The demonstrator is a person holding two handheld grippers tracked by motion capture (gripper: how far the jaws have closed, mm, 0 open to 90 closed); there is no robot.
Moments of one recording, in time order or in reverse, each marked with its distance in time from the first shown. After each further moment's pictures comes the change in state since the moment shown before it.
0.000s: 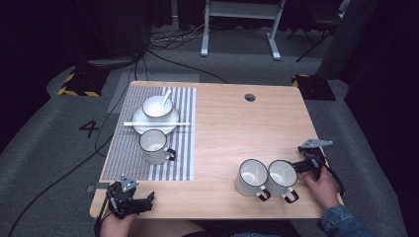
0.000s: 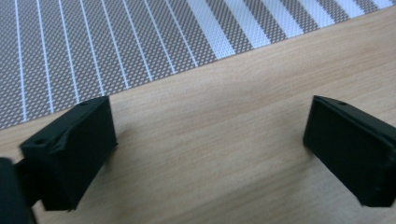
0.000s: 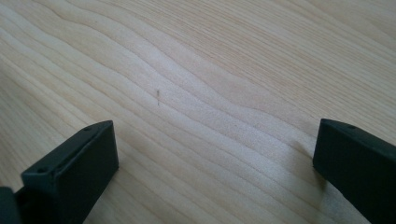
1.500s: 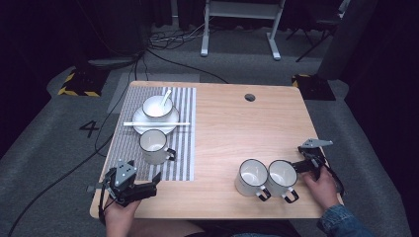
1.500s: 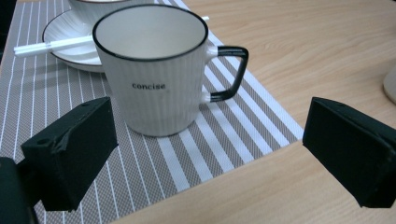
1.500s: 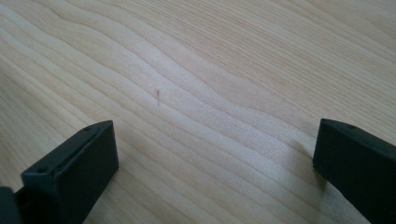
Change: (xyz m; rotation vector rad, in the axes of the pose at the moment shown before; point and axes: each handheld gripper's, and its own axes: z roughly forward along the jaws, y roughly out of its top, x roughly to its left) left arm -0.017 0.054 -0.043 -0.271 -0.069 0.007; right arm 0.000 0.000 0.000 0.000 0.000 0.000
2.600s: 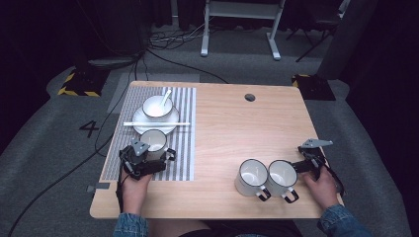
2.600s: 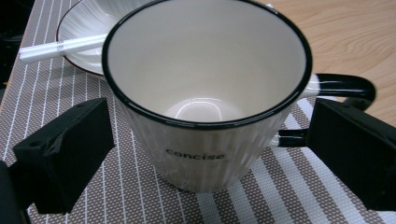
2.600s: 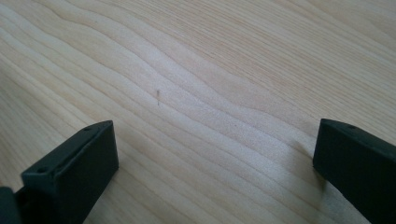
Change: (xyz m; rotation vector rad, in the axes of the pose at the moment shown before) left arm 0.020 0.027 0.077 0.087 0.142 -0.034; right arm 0.000 0.000 0.000 0.000 0.000 -0.001
